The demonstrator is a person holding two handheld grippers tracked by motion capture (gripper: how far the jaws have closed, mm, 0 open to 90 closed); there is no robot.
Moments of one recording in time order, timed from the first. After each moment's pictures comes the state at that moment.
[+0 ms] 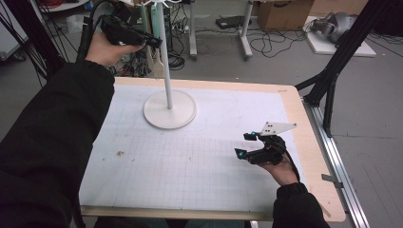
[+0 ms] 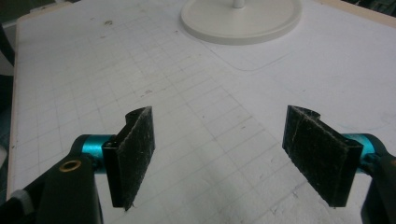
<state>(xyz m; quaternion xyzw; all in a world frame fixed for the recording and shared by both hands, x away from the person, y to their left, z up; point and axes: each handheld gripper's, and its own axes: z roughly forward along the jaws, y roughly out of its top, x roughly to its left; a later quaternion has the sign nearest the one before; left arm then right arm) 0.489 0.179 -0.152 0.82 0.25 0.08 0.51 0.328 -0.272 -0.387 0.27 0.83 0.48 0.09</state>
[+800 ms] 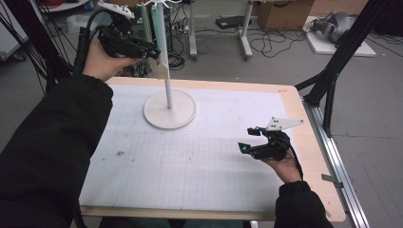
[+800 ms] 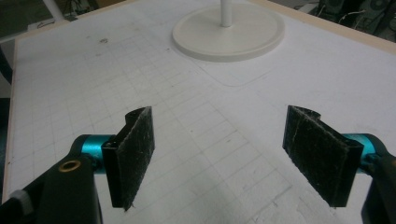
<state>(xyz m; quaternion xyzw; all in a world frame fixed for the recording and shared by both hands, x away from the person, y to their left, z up) 0.454 0.177 -0.162 0.82 0.26 0.14 0.48 0.334 -0.282 -0.376 0.28 0.81 0.50 0.11</state>
